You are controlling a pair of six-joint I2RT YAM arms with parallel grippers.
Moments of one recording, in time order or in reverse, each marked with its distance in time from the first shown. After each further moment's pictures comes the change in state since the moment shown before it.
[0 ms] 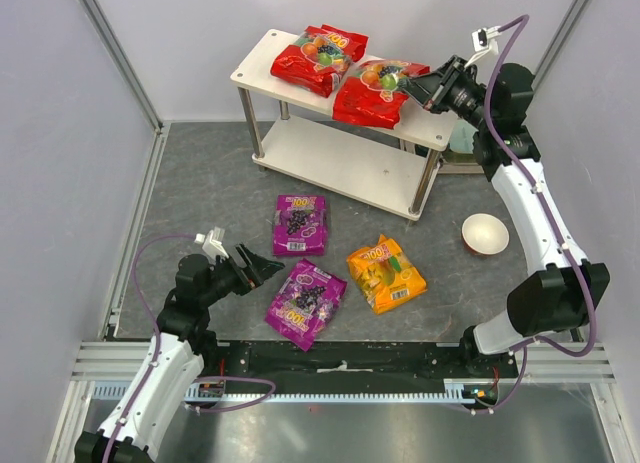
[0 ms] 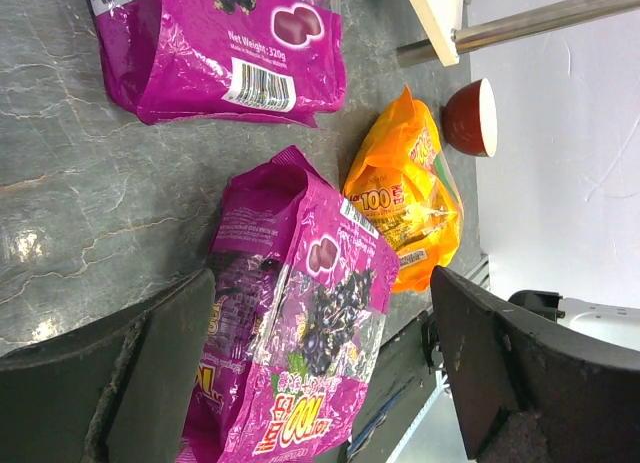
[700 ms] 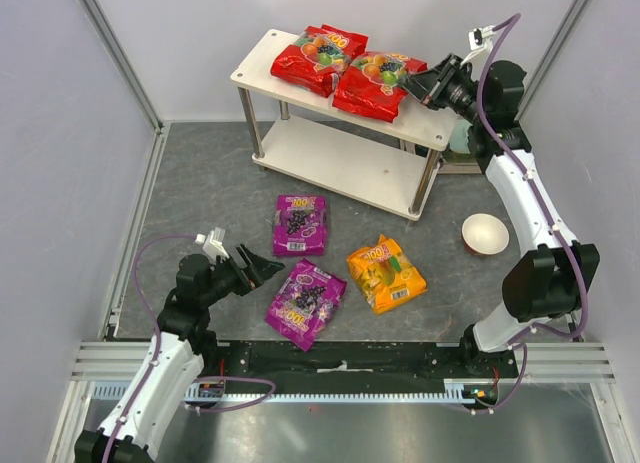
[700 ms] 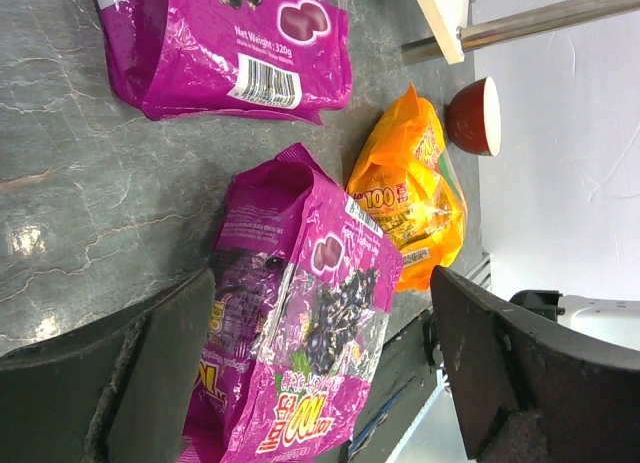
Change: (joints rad) left arm 0.000 0.008 -0.003 0.000 0.000 0.000; right arm -0.016 0.089 0.020 0.047 0.020 0.015
